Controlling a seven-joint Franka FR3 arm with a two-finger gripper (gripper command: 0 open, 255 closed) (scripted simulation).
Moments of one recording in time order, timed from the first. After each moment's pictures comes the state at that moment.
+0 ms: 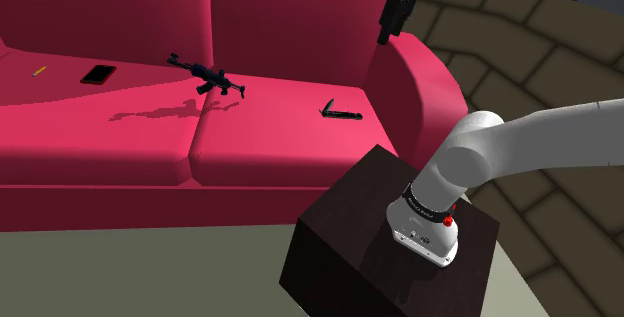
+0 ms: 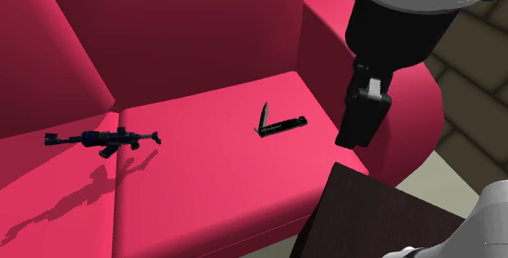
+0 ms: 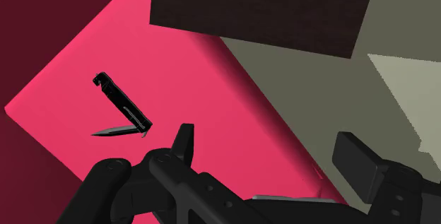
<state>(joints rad) -0.02 -0.79 0.00 -2.28 -0.04 1.47 -0.14</state>
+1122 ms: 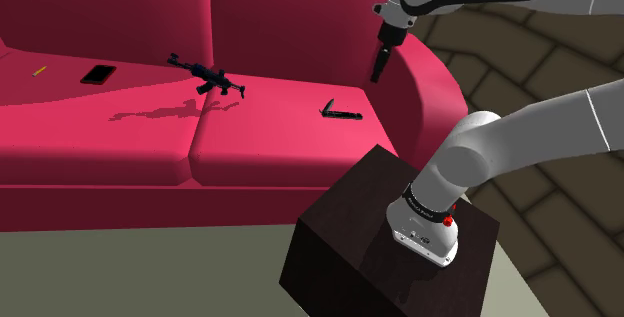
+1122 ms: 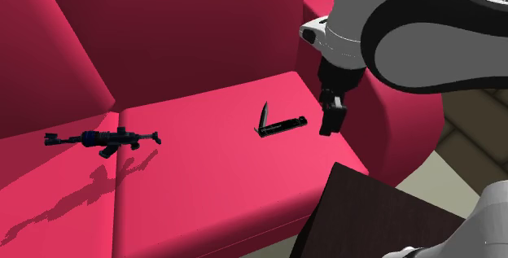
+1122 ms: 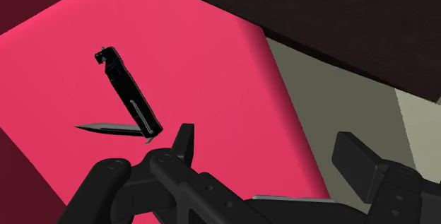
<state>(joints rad) -0.03 -0.65 -0.31 -2.56 -0.21 1.92 -0.55</state>
